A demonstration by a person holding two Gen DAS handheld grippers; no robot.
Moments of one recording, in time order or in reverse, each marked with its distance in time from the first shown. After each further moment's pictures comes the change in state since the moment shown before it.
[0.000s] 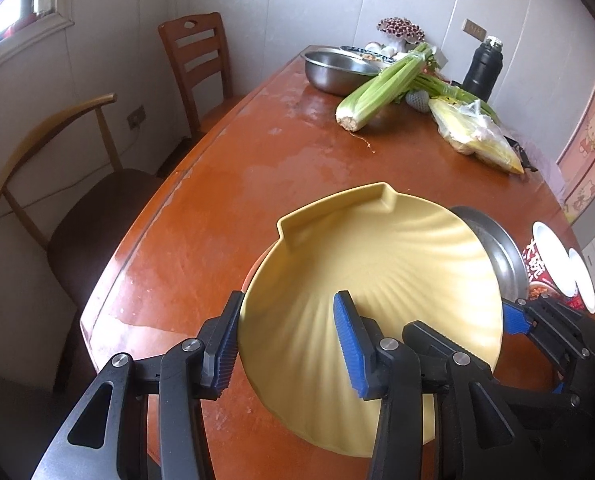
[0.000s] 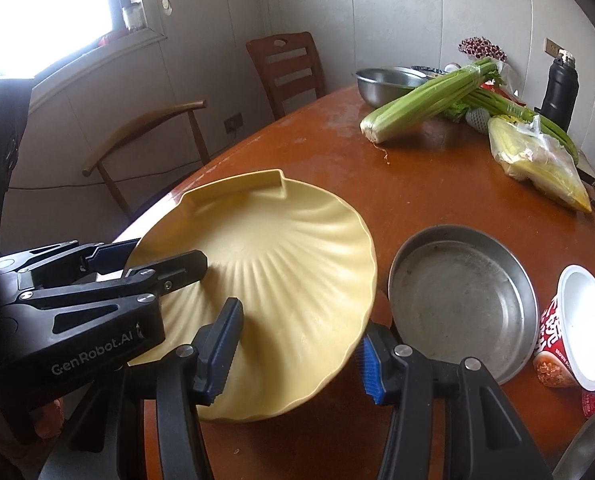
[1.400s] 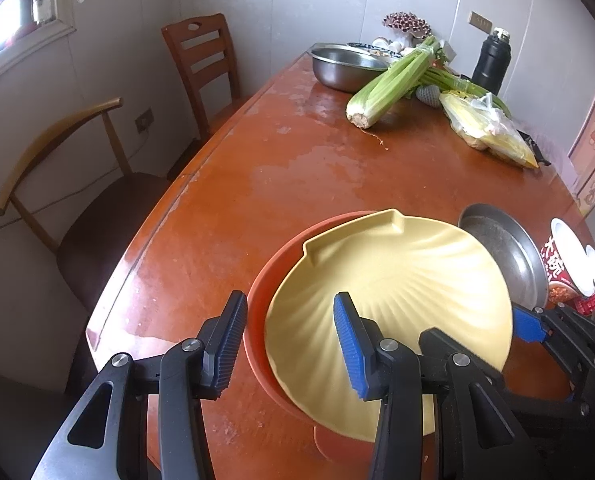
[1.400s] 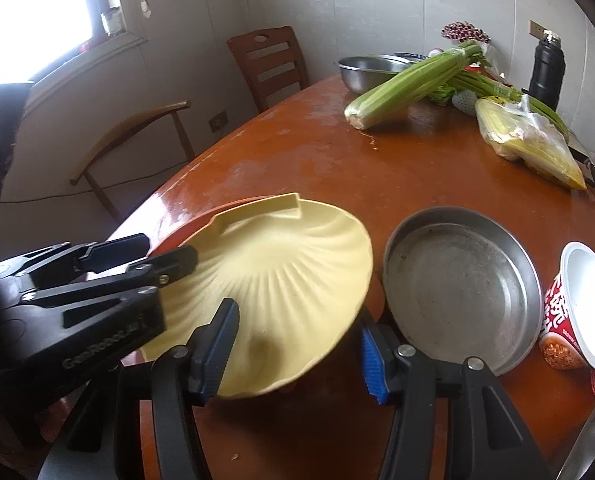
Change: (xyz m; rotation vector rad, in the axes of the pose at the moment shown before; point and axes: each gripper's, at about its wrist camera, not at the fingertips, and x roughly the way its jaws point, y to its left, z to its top) left arm 0.009 0.001 0.004 0.019 -0.004 0.052; right arm 0.009 -0.005 -0.002 0.064 0.016 -0.036
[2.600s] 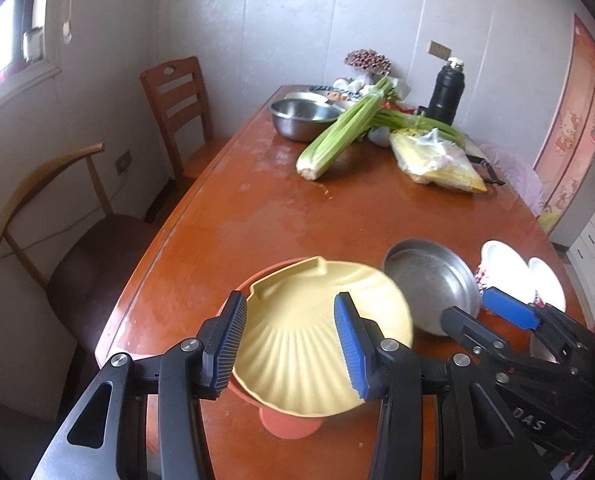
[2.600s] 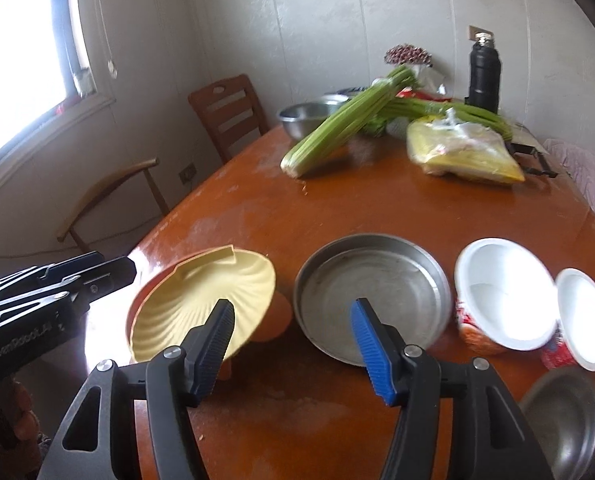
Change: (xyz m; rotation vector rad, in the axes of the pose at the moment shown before) left arm -0.074 -0.027 0.010 0.059 -0.134 -0.096; right arm -0.071 -0.045 -0.007 0.133 -0.163 -0.061
